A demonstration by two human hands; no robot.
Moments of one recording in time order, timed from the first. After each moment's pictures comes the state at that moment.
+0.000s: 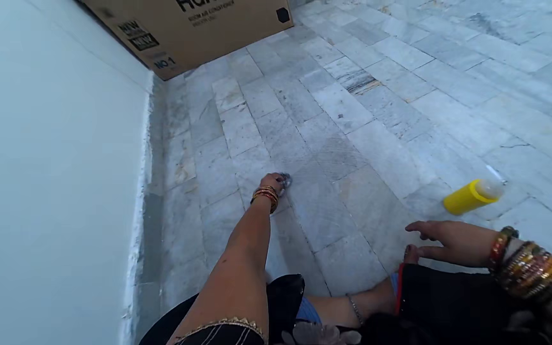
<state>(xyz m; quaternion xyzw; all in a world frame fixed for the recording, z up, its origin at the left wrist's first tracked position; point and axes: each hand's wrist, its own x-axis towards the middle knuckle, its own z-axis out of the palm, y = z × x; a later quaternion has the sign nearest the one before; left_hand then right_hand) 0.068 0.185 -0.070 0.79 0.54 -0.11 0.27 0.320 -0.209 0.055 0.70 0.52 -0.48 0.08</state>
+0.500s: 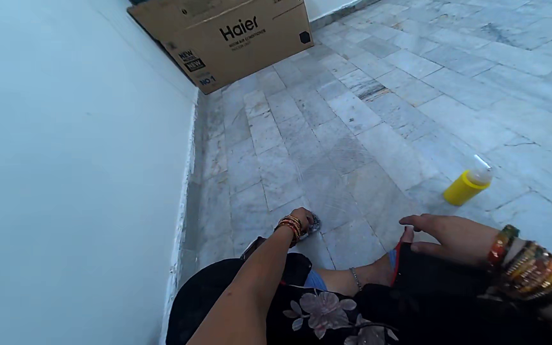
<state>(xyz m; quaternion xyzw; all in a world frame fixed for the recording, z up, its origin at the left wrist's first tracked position) 0.025 0.034 -0.054 0.81 0.40 -0.34 0.26 0.279 -0.244 0.096 0.69 0.59 -0.41 0.05</state>
